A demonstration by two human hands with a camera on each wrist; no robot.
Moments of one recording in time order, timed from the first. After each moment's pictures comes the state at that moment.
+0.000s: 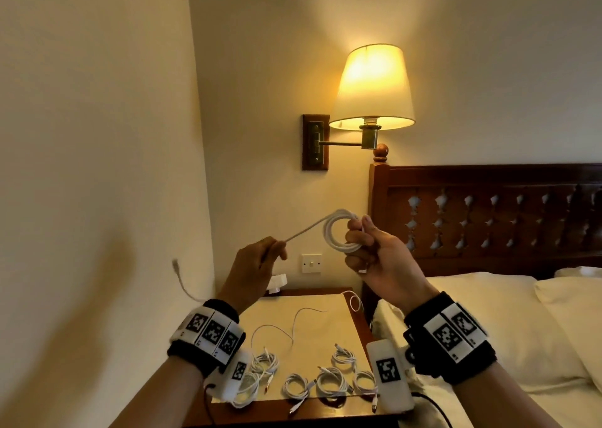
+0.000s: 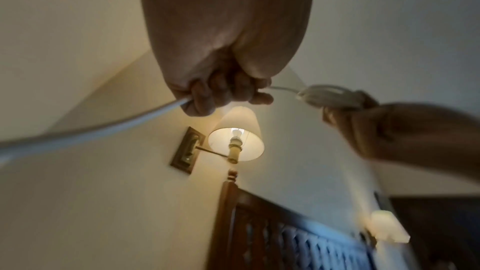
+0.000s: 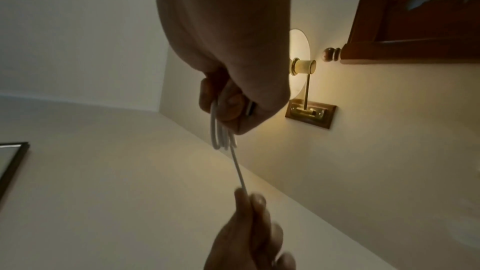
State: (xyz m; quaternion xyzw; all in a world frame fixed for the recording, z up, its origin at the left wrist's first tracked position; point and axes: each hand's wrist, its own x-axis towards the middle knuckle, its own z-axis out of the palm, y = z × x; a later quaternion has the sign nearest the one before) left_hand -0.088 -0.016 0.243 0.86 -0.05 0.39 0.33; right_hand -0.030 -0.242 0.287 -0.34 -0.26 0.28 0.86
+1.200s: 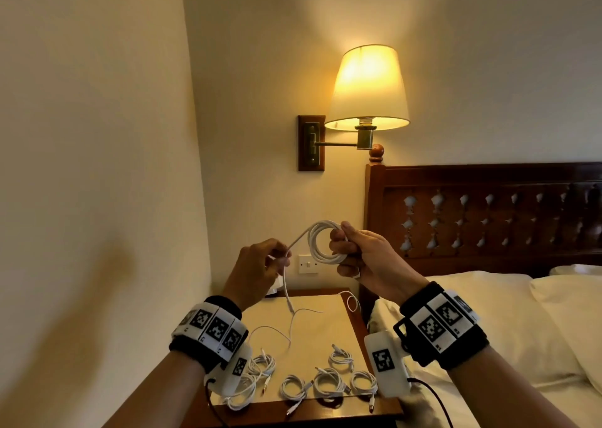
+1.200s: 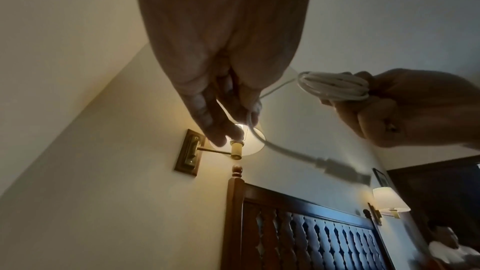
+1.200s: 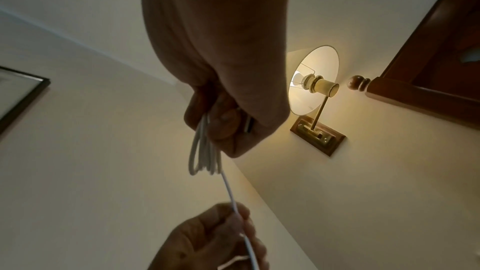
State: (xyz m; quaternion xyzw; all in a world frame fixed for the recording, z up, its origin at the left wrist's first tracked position) left_hand -0.082 -0.022 0.246 0.88 -0.06 0.32 0.34; right_hand -0.019 -0.239 0.287 -0.49 -0.32 0.29 0.76
